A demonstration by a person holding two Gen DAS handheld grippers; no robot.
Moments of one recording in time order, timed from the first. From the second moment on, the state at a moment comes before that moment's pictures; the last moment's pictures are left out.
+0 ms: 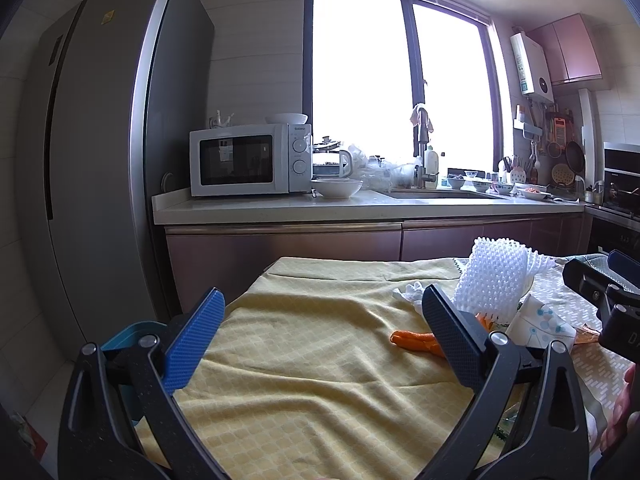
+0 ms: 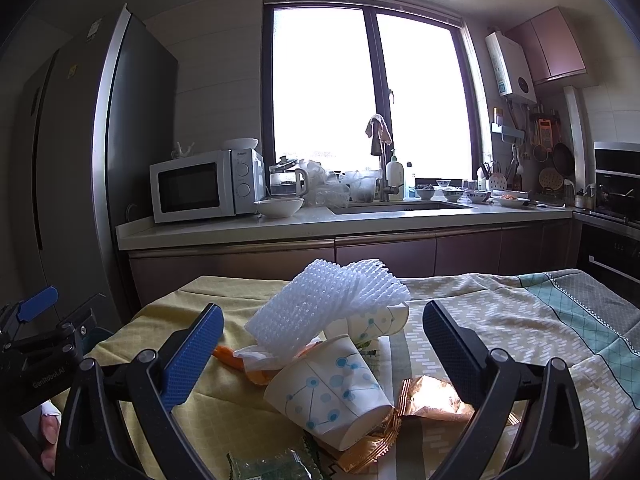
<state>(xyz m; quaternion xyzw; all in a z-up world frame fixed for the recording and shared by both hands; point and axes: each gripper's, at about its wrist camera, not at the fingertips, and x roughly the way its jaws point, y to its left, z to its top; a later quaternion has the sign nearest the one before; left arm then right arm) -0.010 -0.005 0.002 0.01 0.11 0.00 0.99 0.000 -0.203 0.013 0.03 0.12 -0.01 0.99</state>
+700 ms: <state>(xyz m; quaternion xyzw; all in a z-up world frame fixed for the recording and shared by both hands) -0.007 -0.011 -0.003 0.01 0.12 -0.01 0.99 0.002 -0.208 0.010 0.04 0.12 0.00 0.99</state>
